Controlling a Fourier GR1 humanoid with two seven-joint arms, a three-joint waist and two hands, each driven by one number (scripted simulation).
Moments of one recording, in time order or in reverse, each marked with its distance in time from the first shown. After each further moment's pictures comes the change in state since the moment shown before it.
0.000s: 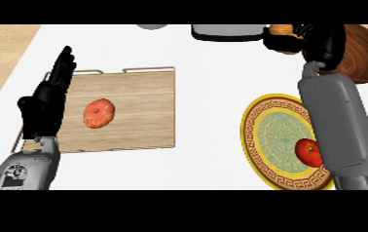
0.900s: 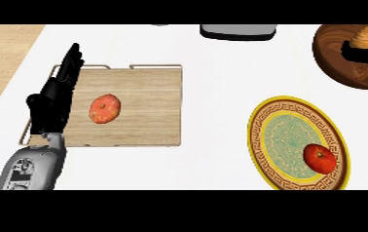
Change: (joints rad) left arm -0.030 -0.019 -0.009 0.026 -0.006 -0.020 -0.022; right arm -0.080 -0.341 -0.225 0.682 0.003 -0.267 -0.478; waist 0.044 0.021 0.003
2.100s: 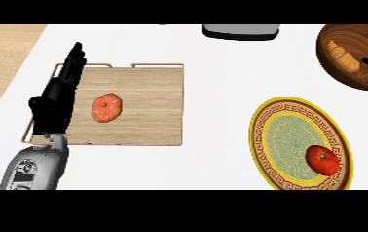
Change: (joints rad) left arm 0.000 -0.015 -0.011 -0.018 -0.012 0.002 0.000; right arm -0.012 -0.118 -0.349 0.235 -0.350 0.255 -0.447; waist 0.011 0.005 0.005
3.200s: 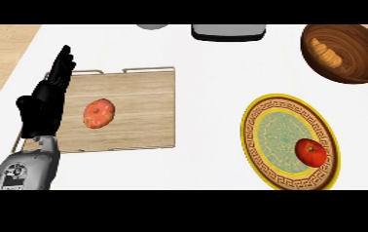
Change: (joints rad) left arm 0.026 0.010 0.053 -0.005 -0.004 -0.014 0.013; right arm 0.261 -0.048 -0.076 -0.036 -0.230 0.449 -0.271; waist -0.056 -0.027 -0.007
